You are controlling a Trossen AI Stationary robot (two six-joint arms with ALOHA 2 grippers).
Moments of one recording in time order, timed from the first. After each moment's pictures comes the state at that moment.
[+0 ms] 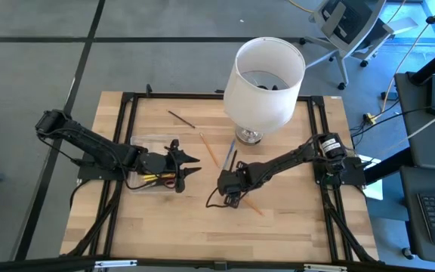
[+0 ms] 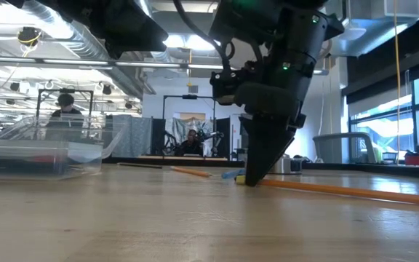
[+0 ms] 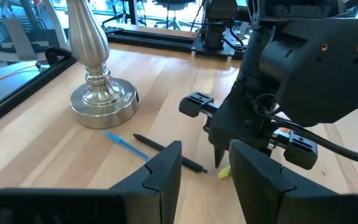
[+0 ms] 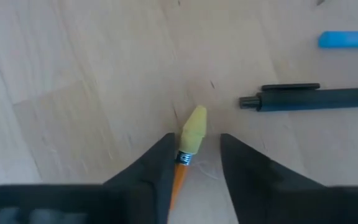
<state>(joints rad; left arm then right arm) -0.30 1.16 0.62 0.15 -0.49 -0.27 0.25 2.03 1.31 -0.58 0.15 0.56</state>
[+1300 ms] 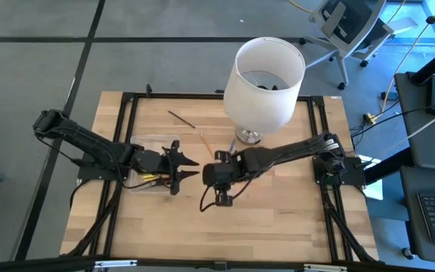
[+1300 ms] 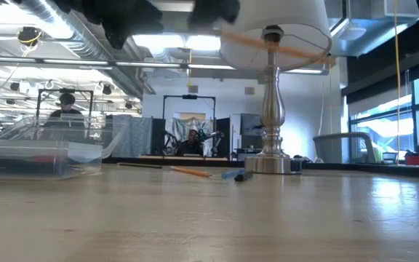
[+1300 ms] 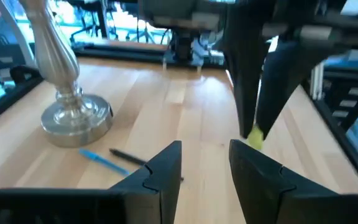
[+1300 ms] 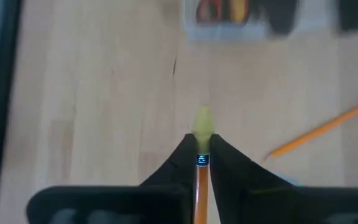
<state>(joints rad) -0.31 1.10 0.62 0.15 -0.37 -0.21 0.25 2.04 2.00 -1.01 0.11 0.17</state>
